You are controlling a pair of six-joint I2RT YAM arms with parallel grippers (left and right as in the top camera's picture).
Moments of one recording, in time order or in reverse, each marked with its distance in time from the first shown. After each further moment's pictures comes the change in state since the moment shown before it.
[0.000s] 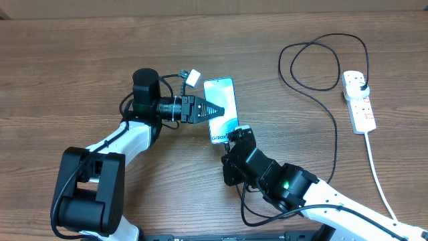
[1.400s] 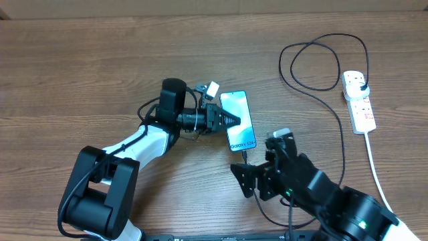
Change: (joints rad) left arm -0.153 0.003 -0.011 -0.253 -0.348 -0.001; right arm -0.004 -0.447 0.103 -0.351 0.036 -0.074
